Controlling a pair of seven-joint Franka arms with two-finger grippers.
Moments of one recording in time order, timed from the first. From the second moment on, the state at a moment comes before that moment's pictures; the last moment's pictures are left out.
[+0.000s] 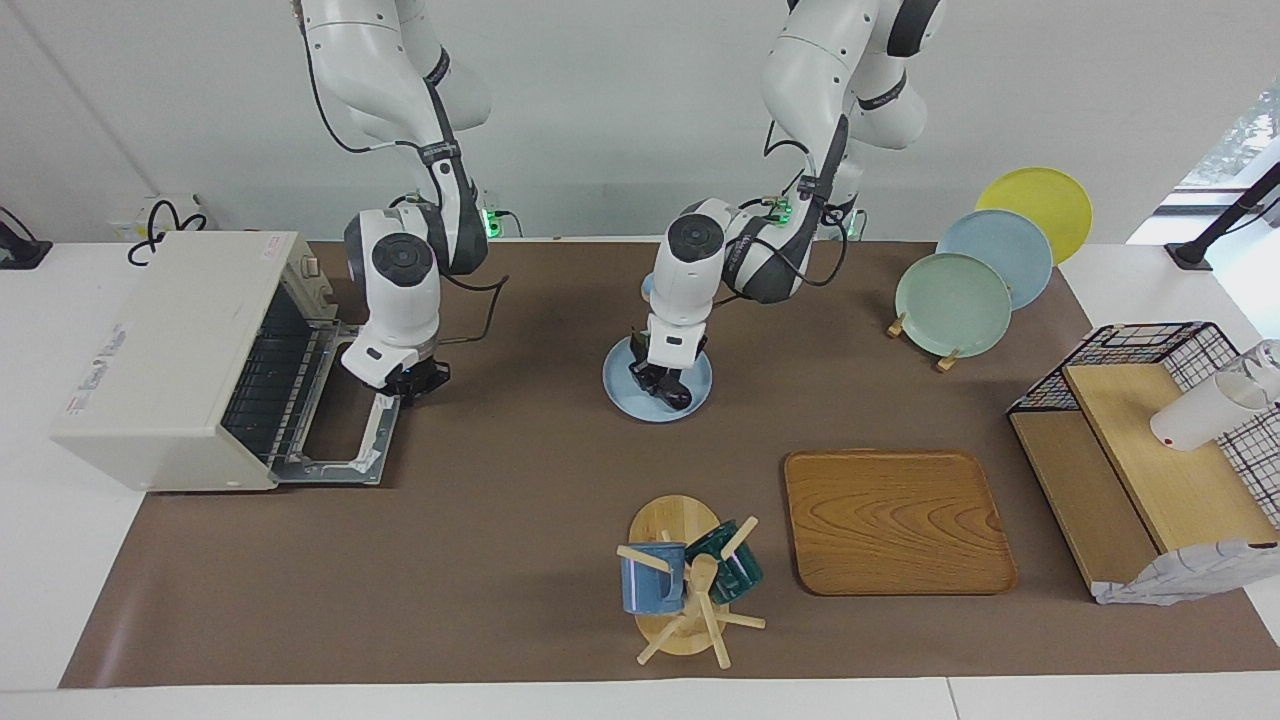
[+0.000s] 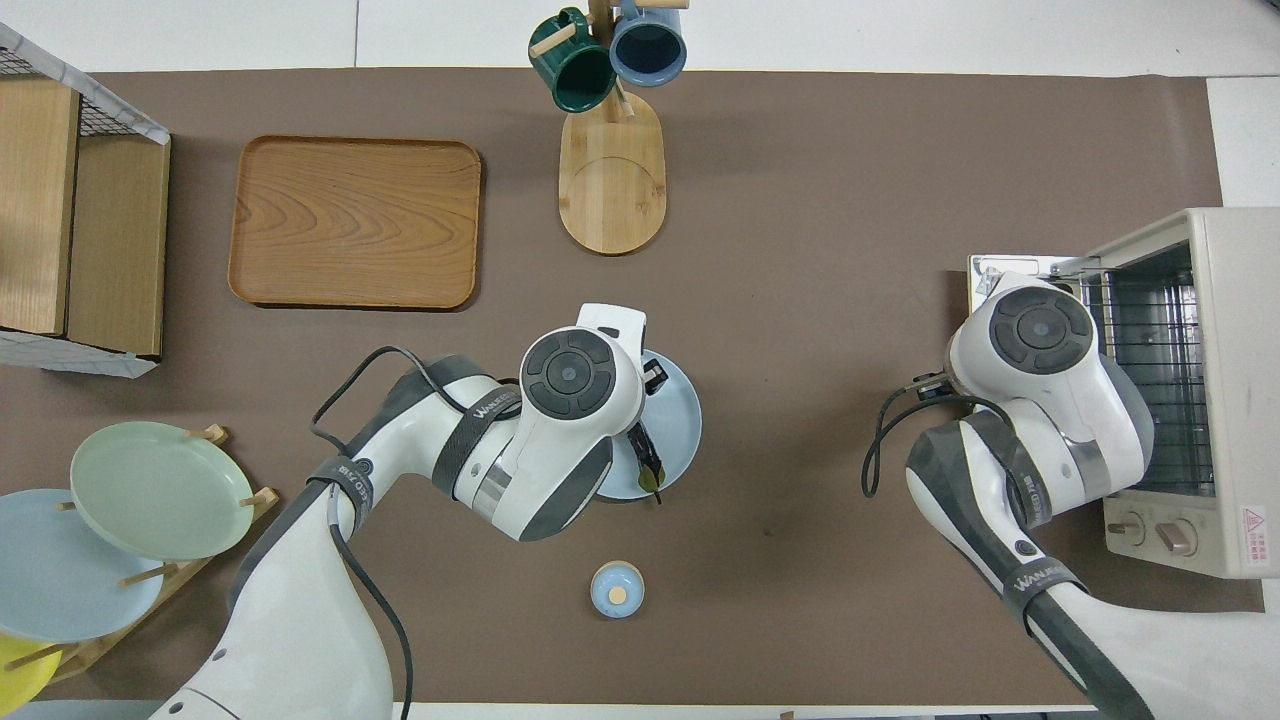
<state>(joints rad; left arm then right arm) -0.66 0.35 -0.09 -1.95 -0.07 2.34 -1.21 0.15 0.13 -0.03 -2.23 -0.35 2.26 0.11</state>
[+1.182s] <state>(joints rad) -0.12 0.43 -0.05 -1.62 -0.07 2.08 -0.23 -0.06 -0.06 -0.03 -1.92 -0.19 1.75 -0.23</state>
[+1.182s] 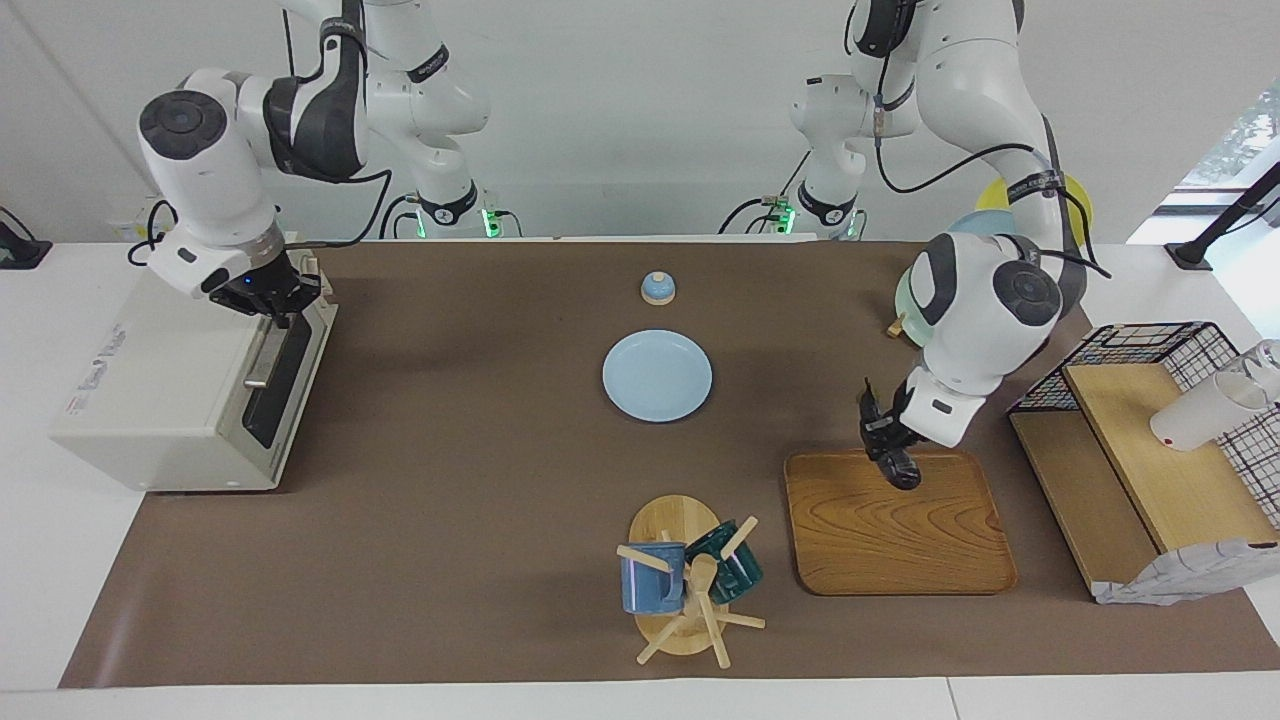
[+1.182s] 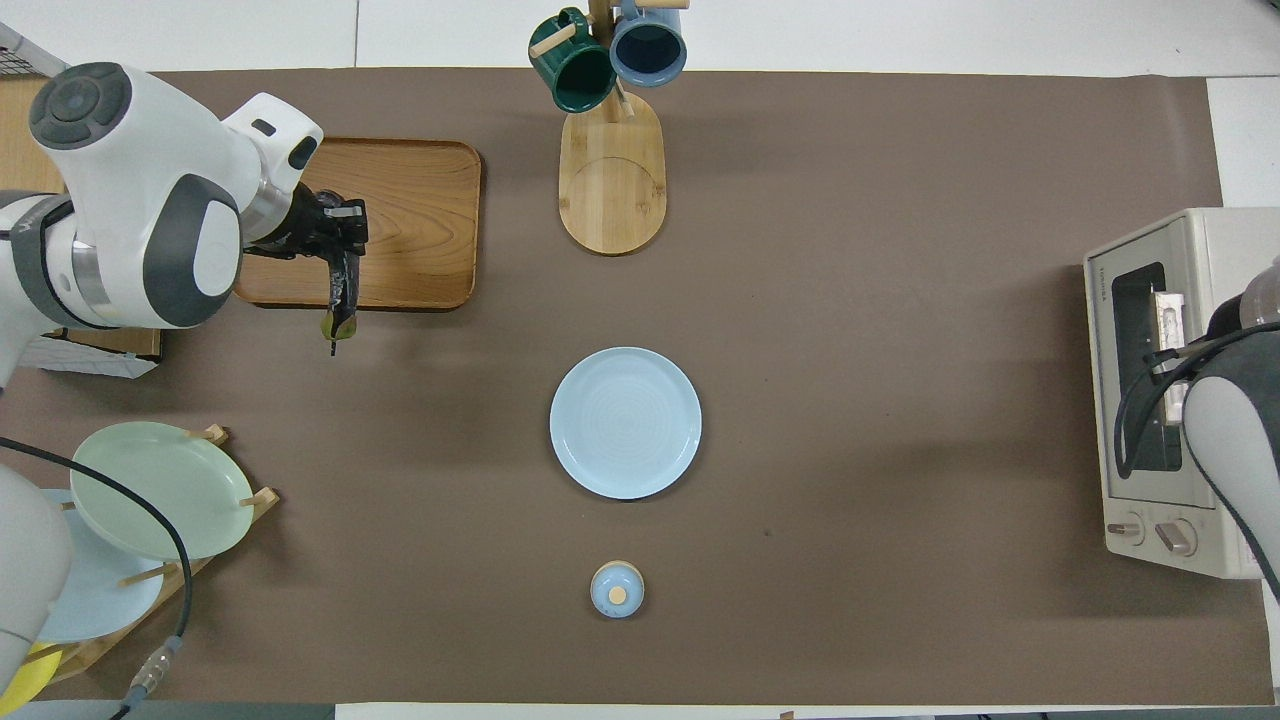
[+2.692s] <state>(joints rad) -0.05 0.32 -0.05 -1.53 -0.04 1.90 -0.13 -0.01 -0.01 -0.03 -1.74 -0.07 1.55 -0.23</state>
